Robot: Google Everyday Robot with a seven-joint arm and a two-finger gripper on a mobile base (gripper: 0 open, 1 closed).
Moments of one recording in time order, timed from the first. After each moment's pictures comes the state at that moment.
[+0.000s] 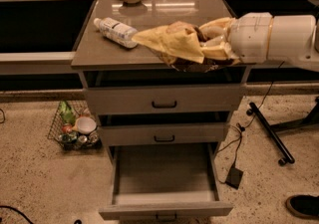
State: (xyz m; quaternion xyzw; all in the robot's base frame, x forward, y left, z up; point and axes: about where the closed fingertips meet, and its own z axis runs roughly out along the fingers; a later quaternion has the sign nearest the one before) arm 0.575 -0.095 0.964 -0.57 0.54 0.16 0.59
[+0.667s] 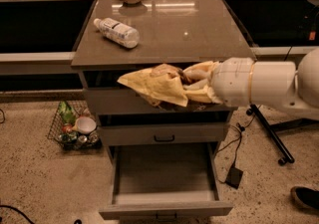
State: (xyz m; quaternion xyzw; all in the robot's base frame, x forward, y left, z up) arm 0.504 -0.061 0.900 -0.57 0.58 0.18 0.55
